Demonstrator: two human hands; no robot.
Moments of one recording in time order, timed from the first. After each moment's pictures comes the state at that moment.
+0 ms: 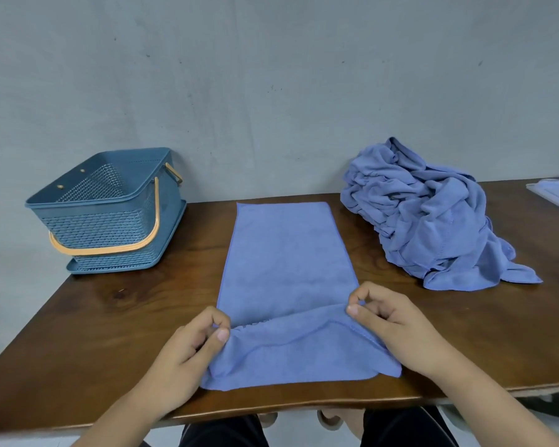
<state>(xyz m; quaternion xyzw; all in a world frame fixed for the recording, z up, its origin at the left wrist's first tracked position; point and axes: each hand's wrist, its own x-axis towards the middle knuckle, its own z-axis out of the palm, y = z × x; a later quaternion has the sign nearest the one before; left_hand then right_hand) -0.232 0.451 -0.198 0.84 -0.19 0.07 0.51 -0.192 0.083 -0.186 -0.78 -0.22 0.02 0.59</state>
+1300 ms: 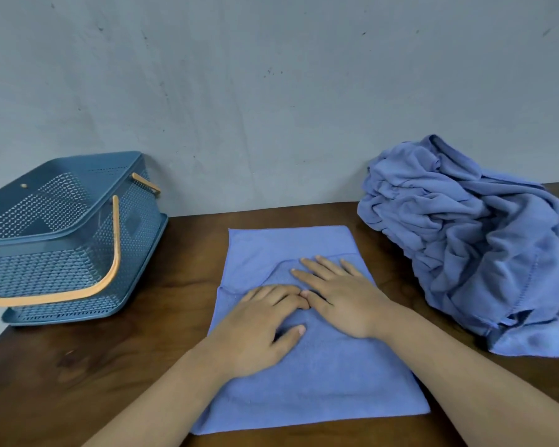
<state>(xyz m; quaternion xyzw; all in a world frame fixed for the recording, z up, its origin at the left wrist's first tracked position) -0.028 0.383 -0.225 0.93 -0.32 0.06 0.16 0.026 0.149 -0.224 -0.96 -0.27 0.05 0.09</state>
